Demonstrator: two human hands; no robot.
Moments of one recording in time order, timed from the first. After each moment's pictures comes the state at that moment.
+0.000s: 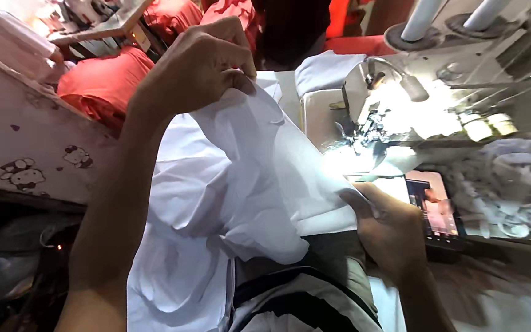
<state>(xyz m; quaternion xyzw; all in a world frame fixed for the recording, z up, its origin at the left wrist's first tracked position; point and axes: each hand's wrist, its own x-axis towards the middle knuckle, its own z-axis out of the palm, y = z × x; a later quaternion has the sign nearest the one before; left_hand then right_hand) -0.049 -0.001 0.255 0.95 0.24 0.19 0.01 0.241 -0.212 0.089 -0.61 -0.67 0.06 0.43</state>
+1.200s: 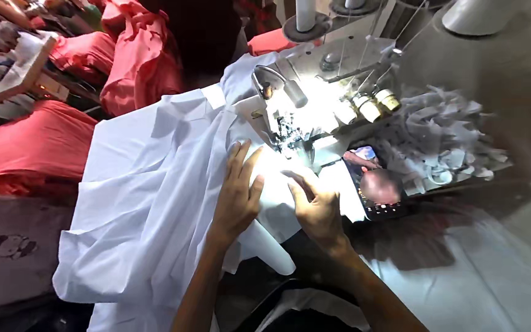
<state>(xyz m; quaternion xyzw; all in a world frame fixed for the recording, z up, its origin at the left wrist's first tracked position) 0.084 -0.078 0.047 0.88 0.35 0.27 0.16 0.245 -0.175 0.030 -0.64 -0.51 0.12 0.56</state>
